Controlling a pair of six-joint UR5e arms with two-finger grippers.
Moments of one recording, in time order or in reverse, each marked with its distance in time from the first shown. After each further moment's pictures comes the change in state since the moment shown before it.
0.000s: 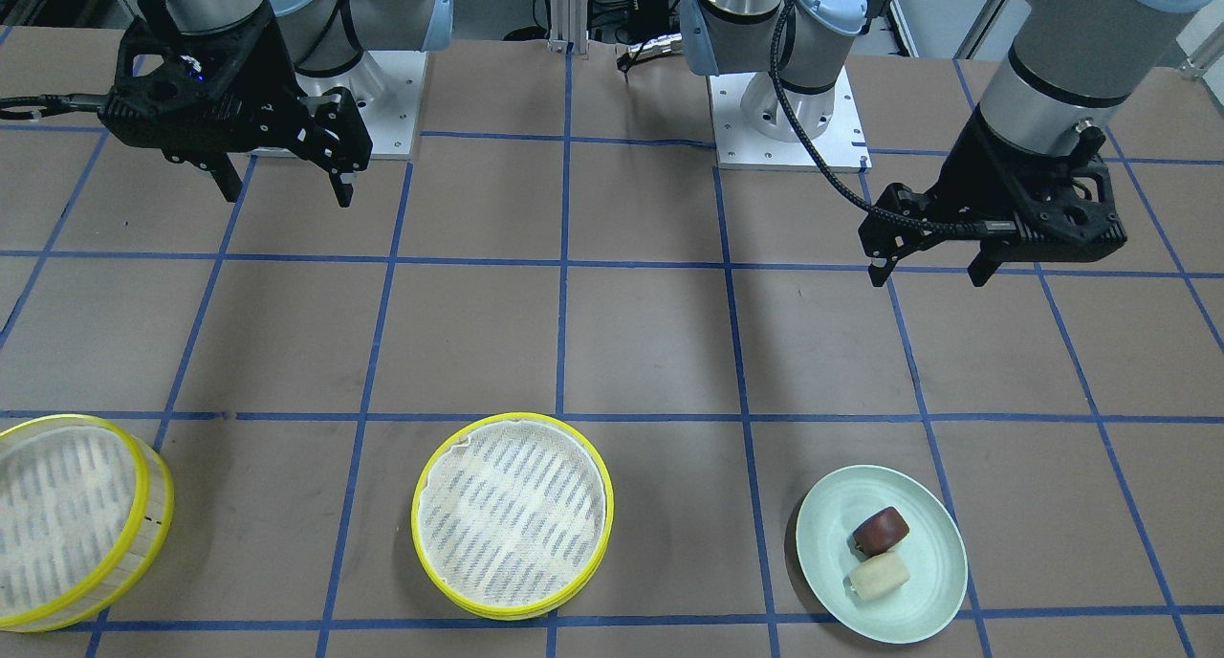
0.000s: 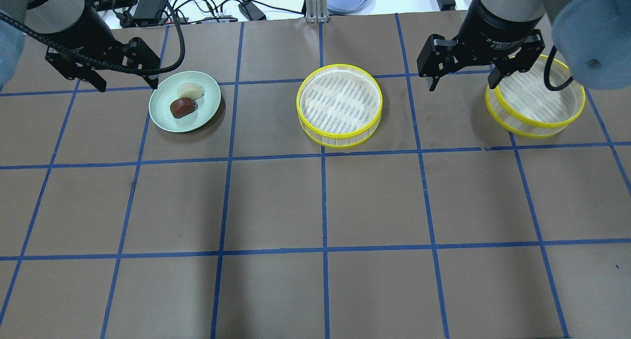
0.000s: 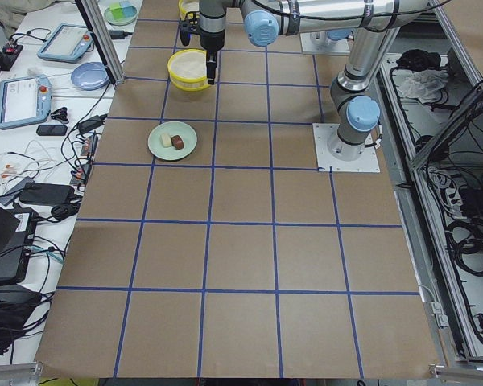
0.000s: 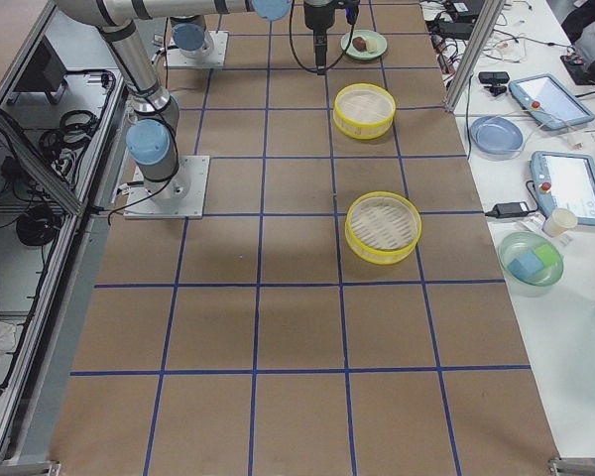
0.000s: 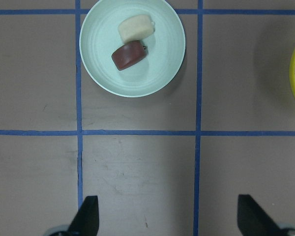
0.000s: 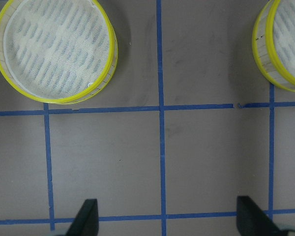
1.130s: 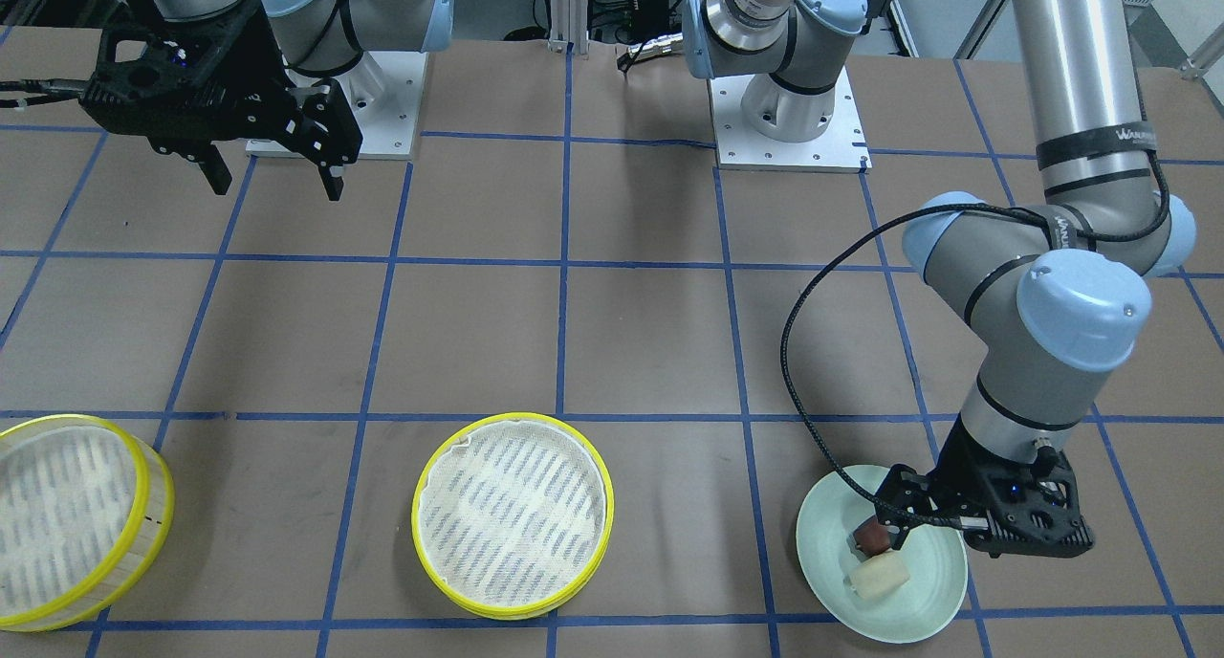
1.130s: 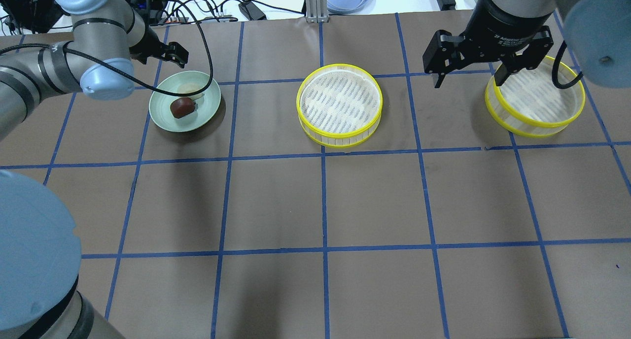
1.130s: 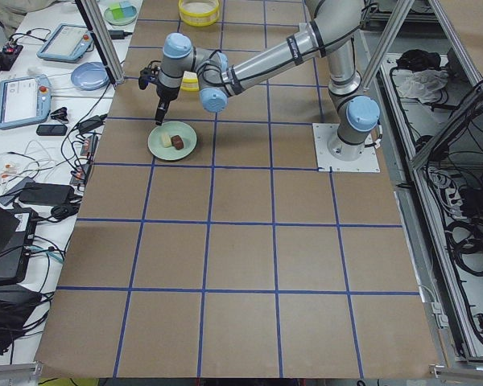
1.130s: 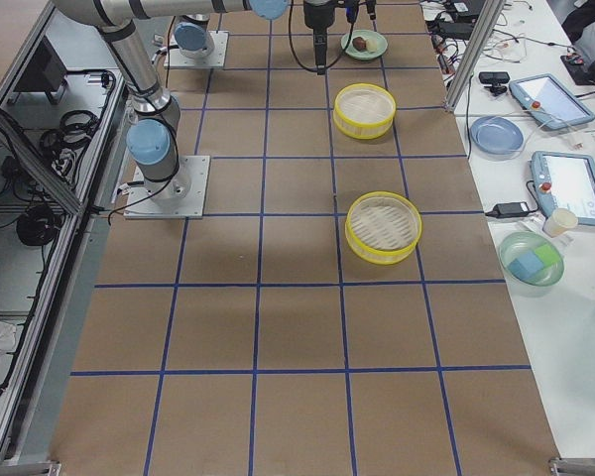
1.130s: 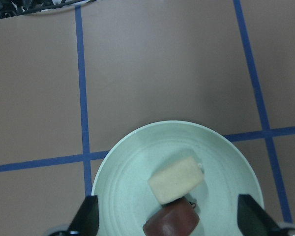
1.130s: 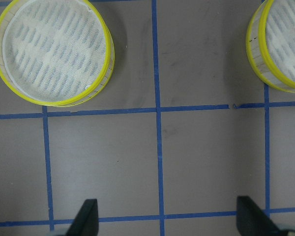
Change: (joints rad) left arm 0.033 -0.454 -0.001 0.720 -0.010 0.175; right arm -0.011 -0.013 -0.003 0.004 0.001 0.000
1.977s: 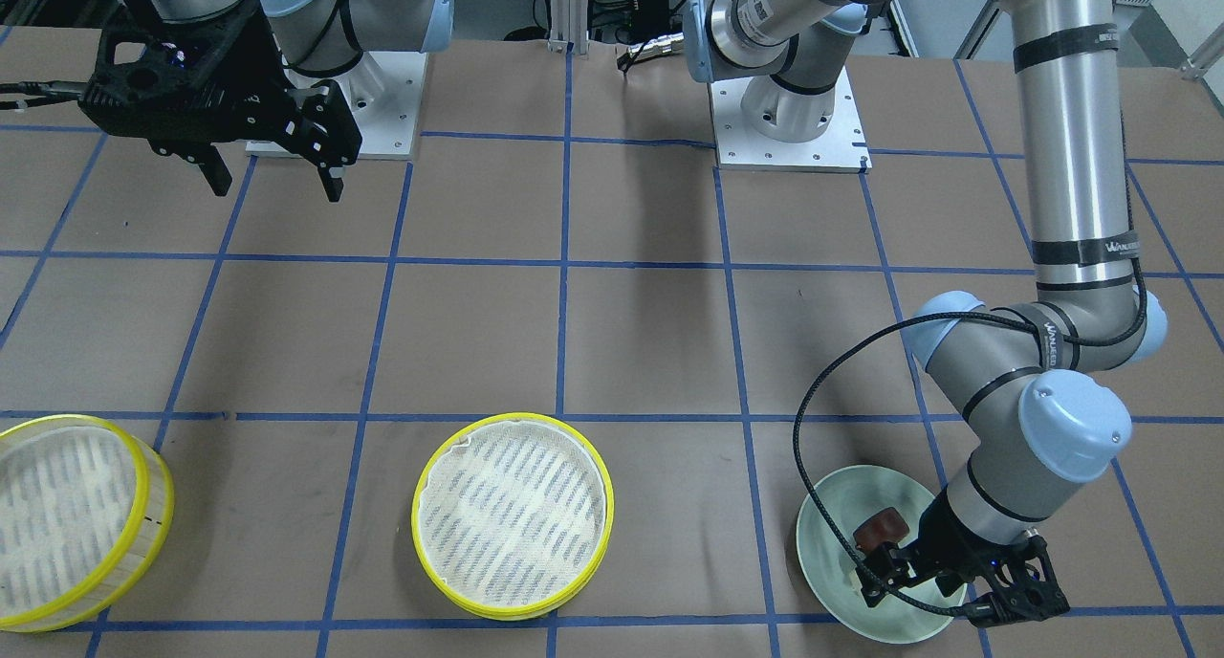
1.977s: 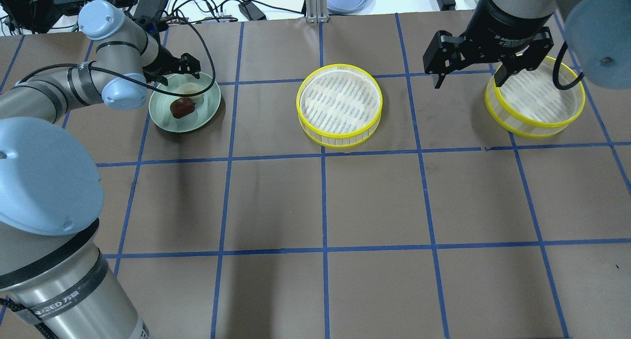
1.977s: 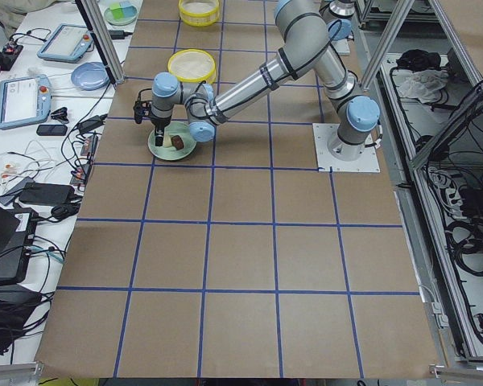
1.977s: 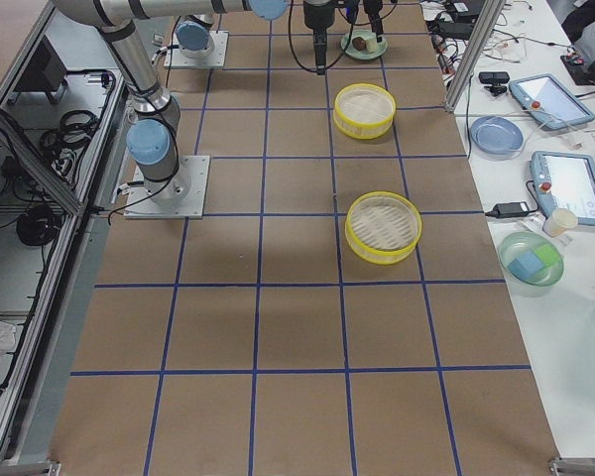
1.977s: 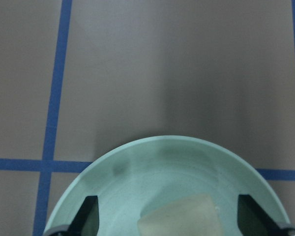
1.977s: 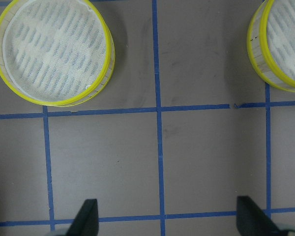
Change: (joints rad) left arm 0.034 -0.176 0.063 0.020 -0.136 -0.248; right arm -0.004 0.001 0.002 0.000 0.004 -0.001
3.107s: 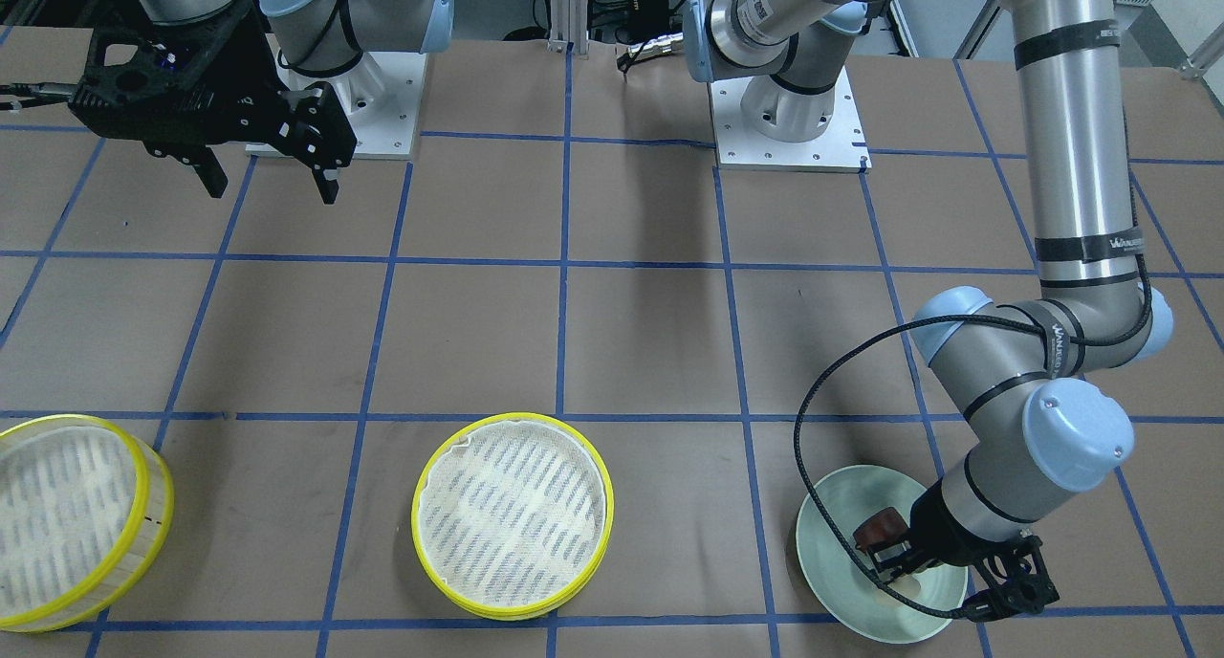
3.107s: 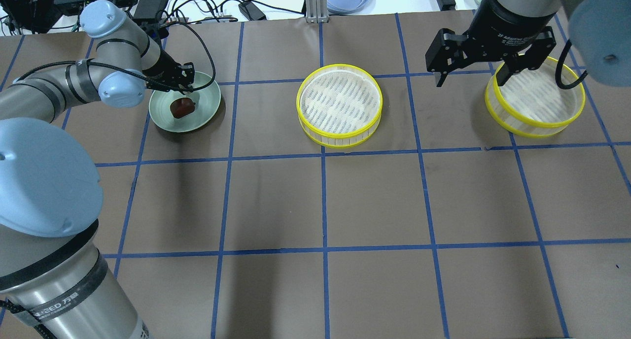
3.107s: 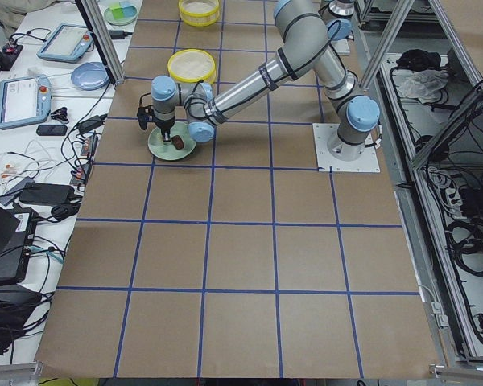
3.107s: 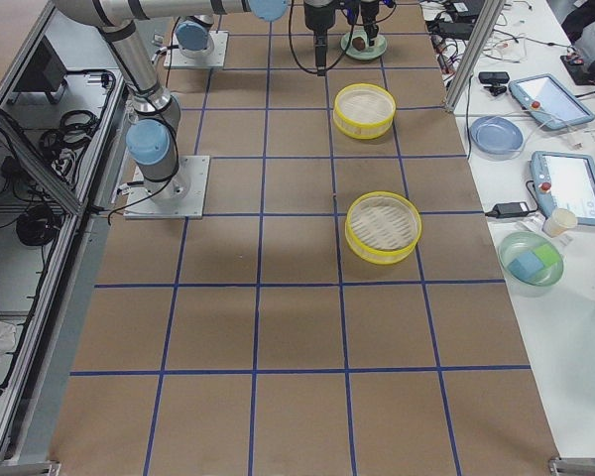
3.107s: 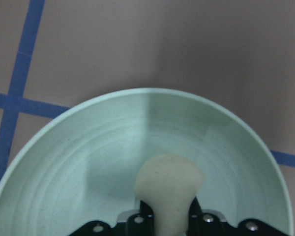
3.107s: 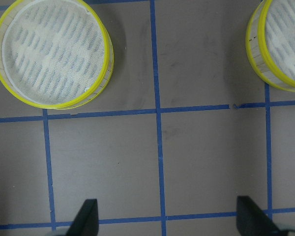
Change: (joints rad) left arm -0.005 0.027 0.013 -0.114 -0.007 -0.132; right arm -0.010 0.001 -0.001 -0.003 0.006 0.004
